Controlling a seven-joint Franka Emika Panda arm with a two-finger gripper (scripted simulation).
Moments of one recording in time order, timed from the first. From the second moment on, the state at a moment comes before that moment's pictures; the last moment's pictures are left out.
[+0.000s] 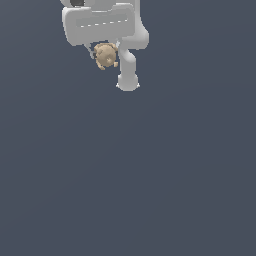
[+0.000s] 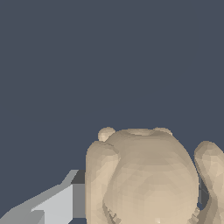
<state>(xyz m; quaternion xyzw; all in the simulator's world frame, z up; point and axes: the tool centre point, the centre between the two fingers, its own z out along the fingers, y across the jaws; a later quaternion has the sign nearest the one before) -0.145 -0.073 0.431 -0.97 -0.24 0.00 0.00</state>
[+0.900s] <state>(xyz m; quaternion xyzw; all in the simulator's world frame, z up) -0.144 -0.073 0.508 -0.97 -0.24 0.00 0.00</state>
